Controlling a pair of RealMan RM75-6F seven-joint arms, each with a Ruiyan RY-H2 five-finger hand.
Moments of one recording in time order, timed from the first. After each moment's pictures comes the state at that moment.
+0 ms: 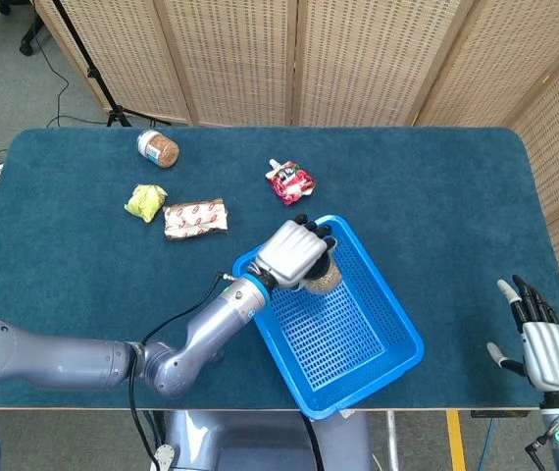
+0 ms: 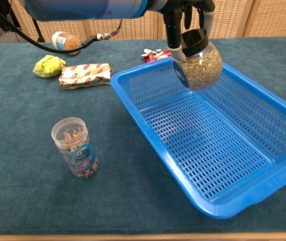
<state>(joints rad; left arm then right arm) -1.37 -1.51 -0.28 -1.67 0.60 0.89 0.70 0.09 -1.18 0.07 -1.53 -1.47 1.43 0.07</state>
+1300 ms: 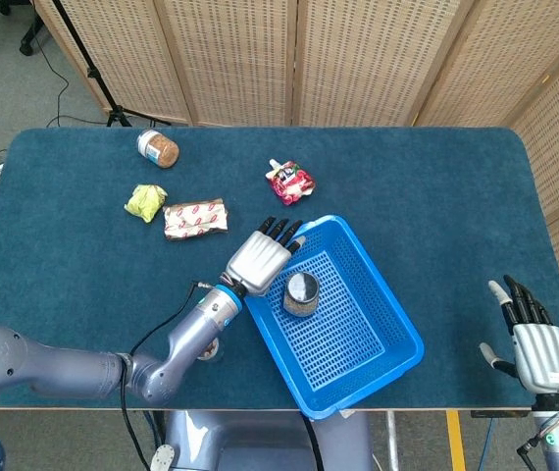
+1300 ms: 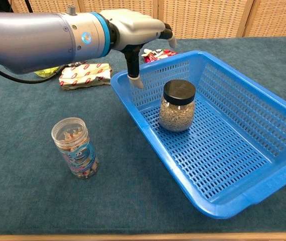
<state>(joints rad) -1.27 -1.56 -0.13 -1.62 0.68 1.00 0.76 0.09 -1.20 0.06 -1.54 -1.51 1.47 0.00</state>
